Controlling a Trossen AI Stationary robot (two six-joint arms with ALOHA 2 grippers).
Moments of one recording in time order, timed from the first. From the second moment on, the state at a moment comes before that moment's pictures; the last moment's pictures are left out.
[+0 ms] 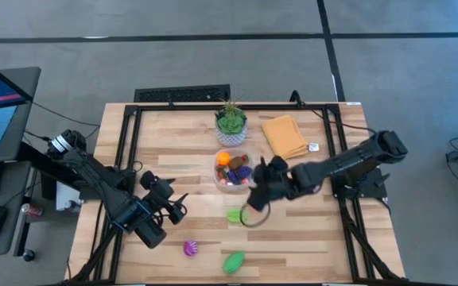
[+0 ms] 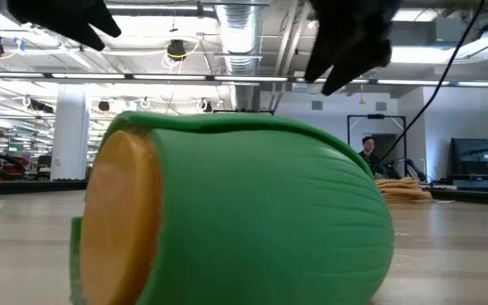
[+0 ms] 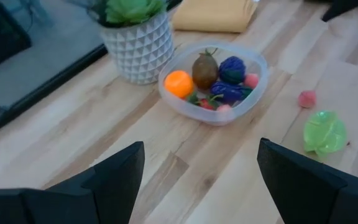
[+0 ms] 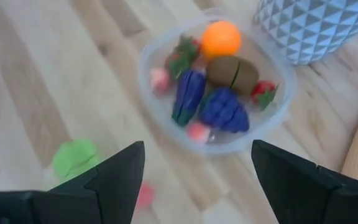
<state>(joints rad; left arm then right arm) -0.75 1.44 1.11 -1.15 -0.99 -1.37 0.35 1.59 1.23 -0.76 0.51 0.74</state>
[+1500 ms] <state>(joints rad) -0.75 1.44 1.11 -1.08 -1.03 -1.24 0.57 1.85 1.12 -0.59 0.63 0.86</state>
